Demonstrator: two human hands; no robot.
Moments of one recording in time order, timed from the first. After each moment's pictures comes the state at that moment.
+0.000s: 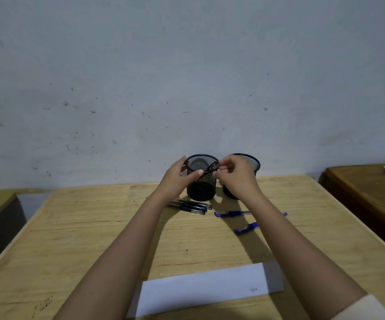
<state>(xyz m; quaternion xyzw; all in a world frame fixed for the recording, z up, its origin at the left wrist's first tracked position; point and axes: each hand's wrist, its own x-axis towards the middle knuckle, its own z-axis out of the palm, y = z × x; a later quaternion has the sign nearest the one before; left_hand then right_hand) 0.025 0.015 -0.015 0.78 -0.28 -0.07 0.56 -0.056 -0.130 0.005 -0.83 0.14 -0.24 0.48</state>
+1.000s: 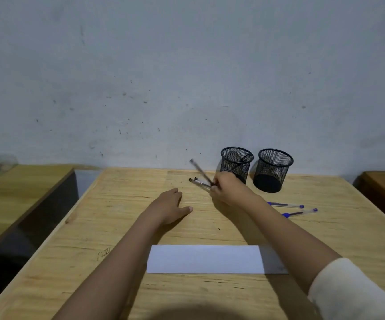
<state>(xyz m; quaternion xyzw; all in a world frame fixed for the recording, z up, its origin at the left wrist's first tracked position) -0.017 0.133 -0.057 0.96 -0.21 -0.11 0.15 -0.043 -0.058 -0.029 -0.98 0.00 -0.06 0.21</state>
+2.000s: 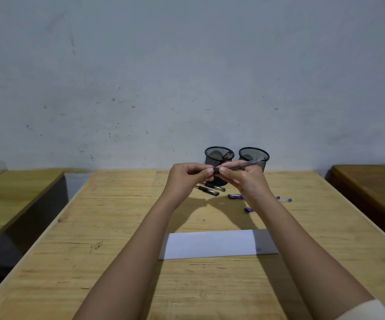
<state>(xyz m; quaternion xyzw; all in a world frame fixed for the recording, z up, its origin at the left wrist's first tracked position) -0.073 0.072 0.006 0.66 -0.23 -0.05 0.71 -0.132 -0.081 0.017 -0.61 0.03 -0.16 0.77</state>
